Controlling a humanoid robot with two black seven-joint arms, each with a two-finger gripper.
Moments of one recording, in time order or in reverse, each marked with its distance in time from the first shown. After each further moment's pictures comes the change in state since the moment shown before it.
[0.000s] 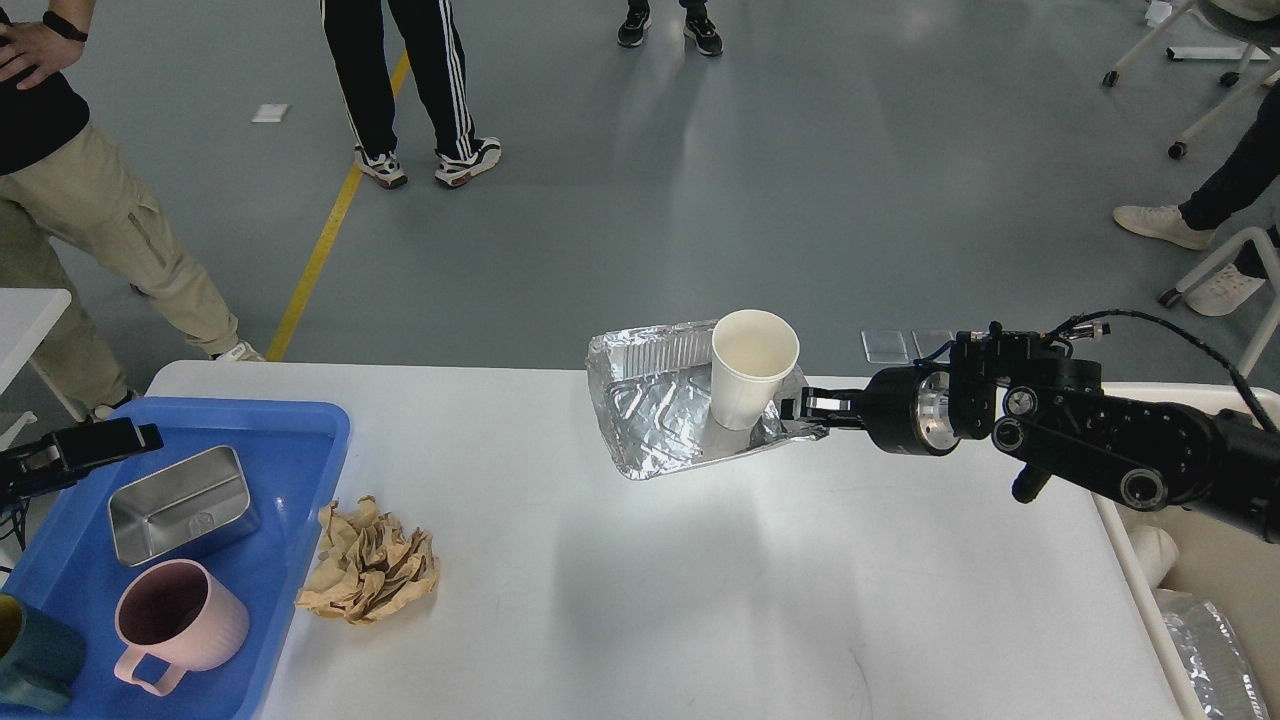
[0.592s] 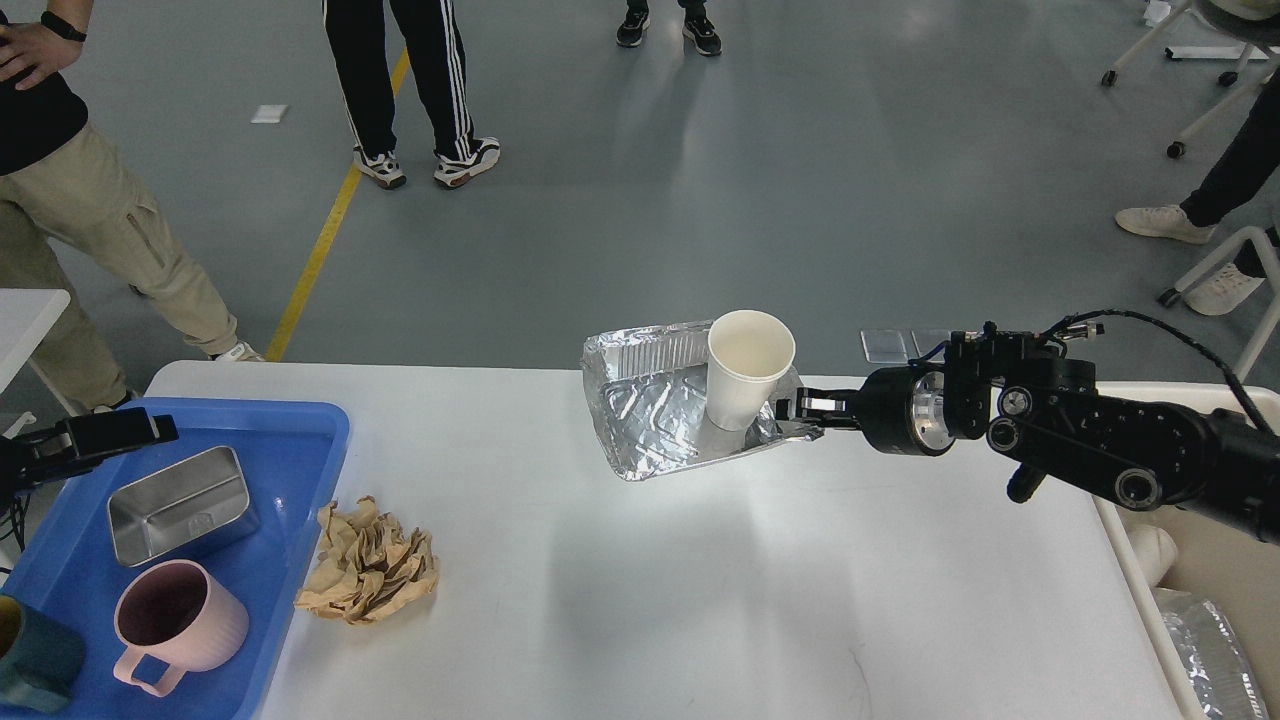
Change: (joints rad) left arm 0.005 -0.032 -0.061 0.016 0.049 -0.076 0.001; right arm 0.001 0.009 0.002 -0.001 -0.001 0.000 0.000
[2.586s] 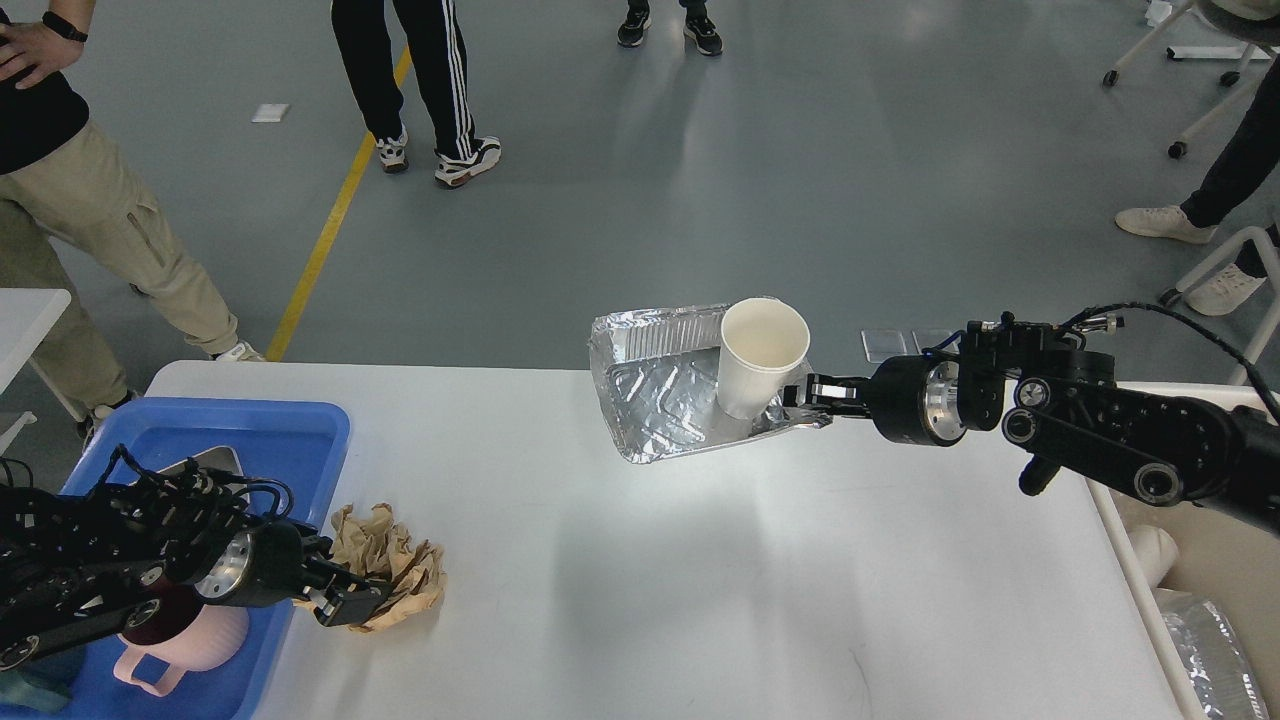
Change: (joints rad) left arm 0.253 -0.719 0.076 0.539 0.702 0.105 -0.295; right arm -0.004 -0.034 0.034 0.024 0.001 -0.001 0.000
